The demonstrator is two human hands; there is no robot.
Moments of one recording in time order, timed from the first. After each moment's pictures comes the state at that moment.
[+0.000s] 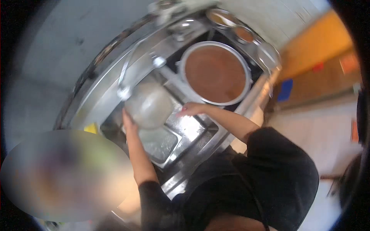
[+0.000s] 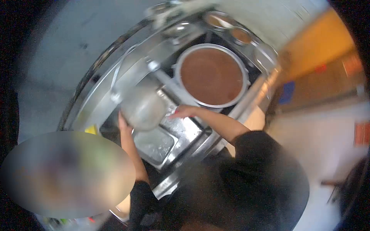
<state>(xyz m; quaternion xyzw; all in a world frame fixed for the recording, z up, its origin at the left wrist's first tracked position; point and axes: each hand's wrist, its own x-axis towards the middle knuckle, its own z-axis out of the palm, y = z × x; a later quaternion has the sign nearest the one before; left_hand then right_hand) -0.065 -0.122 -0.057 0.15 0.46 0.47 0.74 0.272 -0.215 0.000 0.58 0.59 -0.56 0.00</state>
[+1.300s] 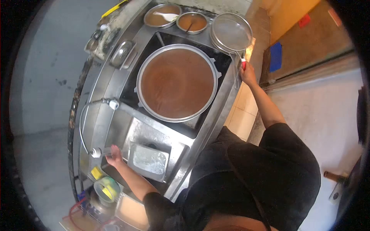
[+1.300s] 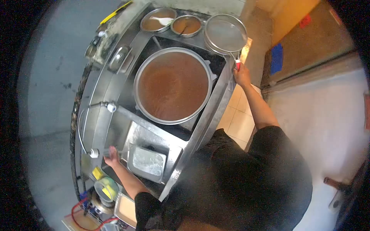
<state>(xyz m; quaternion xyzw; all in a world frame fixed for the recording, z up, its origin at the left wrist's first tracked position) -0.025 -0.098 -0.039 -0.12 0.41 0.66 0.62 0.773 -0.363 -0.047 0.89 0.35 0.03 -0.28</state>
